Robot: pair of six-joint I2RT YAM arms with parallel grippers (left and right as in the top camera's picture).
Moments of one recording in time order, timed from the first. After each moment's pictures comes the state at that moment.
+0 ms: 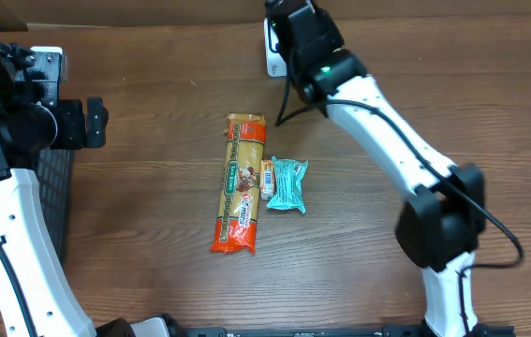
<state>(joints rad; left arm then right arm) 0.36 1.48 1.84 -1.29 0.11 0.31 0.54 2.17 2.02 -0.46 0.59 -0.32</state>
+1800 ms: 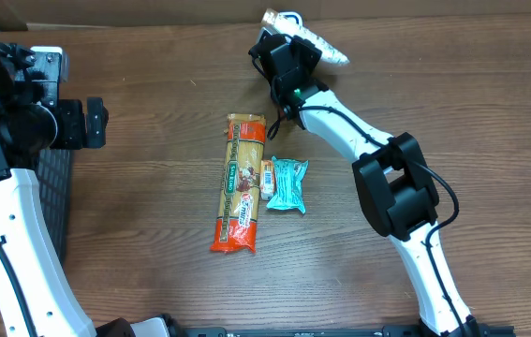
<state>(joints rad) 0.36 1.48 1.84 -1.29 0.11 0.31 0.54 2.47 2.01 -0.17 0.75 -0.77</state>
